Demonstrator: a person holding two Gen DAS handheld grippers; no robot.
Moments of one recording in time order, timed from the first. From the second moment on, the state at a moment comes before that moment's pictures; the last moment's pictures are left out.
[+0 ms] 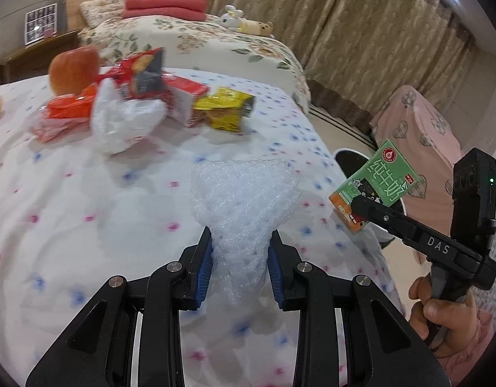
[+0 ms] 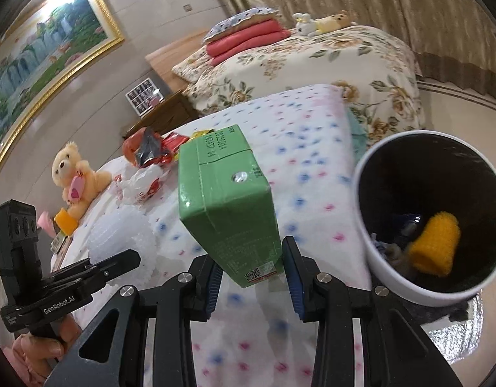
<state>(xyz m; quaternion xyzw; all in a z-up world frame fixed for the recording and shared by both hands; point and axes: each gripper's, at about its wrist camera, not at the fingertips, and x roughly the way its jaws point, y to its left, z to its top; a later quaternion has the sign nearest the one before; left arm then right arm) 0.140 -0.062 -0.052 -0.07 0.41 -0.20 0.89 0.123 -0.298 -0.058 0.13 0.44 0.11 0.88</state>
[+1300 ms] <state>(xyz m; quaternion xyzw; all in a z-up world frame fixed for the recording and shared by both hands) 0.152 -0.199 -0.043 0.01 0.42 -0.29 0.86 0.089 -0.421 -0.052 0.18 0.42 0.00 0.89</state>
